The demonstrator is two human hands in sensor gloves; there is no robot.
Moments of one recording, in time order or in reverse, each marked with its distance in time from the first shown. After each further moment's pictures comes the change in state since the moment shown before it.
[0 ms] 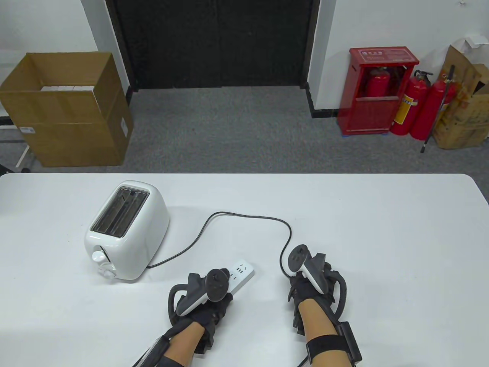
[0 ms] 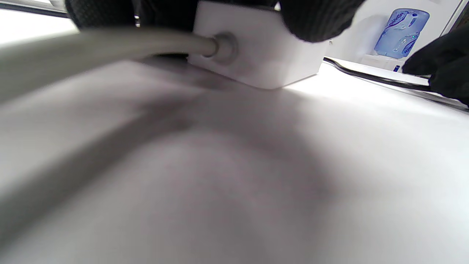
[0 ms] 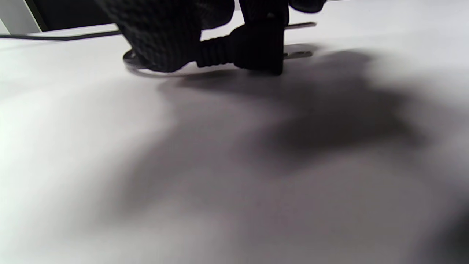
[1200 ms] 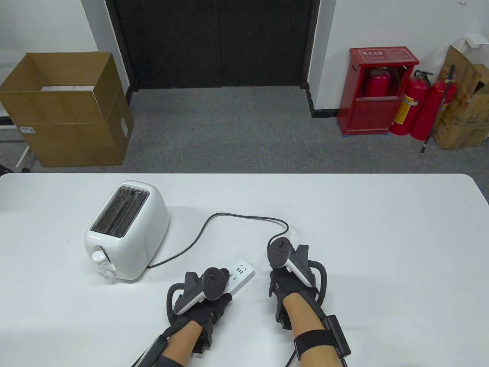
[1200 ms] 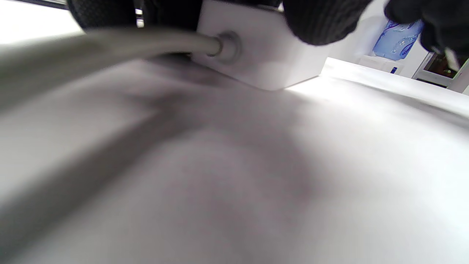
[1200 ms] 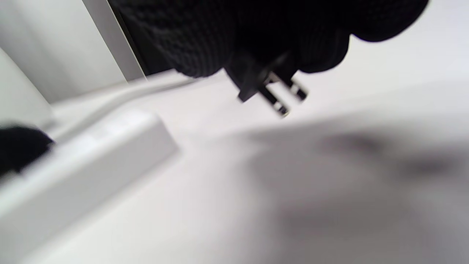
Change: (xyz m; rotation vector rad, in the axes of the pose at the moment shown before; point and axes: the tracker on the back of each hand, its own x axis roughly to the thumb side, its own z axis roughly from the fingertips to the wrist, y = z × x) left_hand -0.006 0.002 -0.001 -0.017 -0.006 0.034; right_hand 0.054 -0.038 0.032 -0.091 -0.321 -0.217
